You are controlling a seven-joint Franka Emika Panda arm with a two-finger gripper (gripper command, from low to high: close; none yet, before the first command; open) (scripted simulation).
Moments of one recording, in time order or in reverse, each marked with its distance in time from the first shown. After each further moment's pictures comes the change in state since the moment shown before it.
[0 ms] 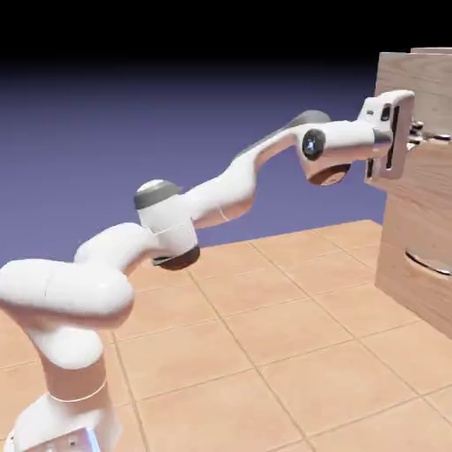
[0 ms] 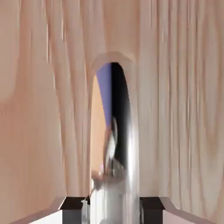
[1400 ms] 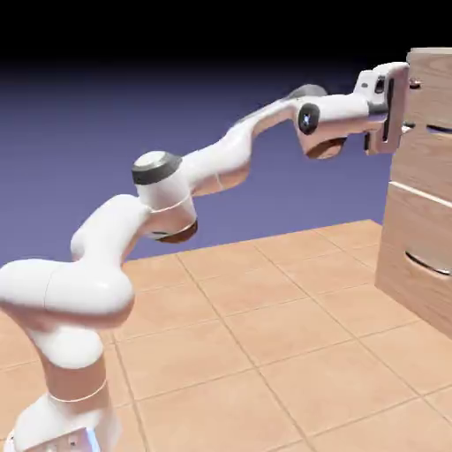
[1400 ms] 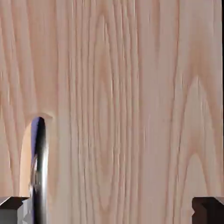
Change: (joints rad) arm -0.173 0.247 0.233 0.417 -0.139 0.245 -0.105
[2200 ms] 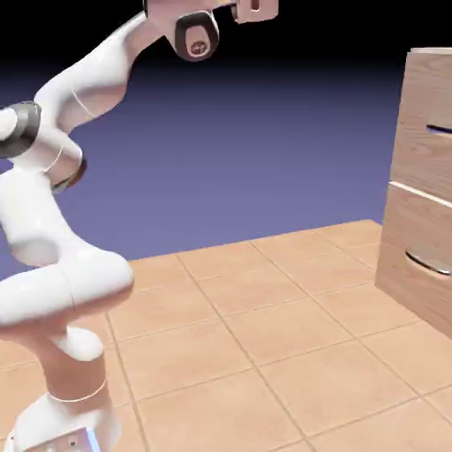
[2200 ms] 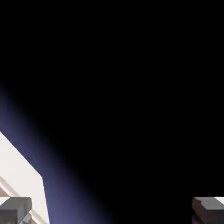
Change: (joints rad) arm 0.868 0.313 -0.519 -0.623 -0.930 0.112 0.926
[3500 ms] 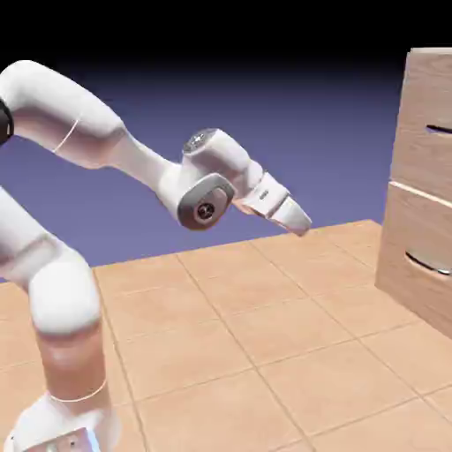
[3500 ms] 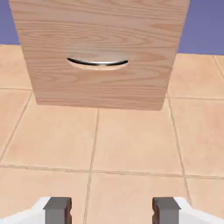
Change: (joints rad) arm 1.413 0.510 -0.845 -1.014 -1.513 0.183 1.507
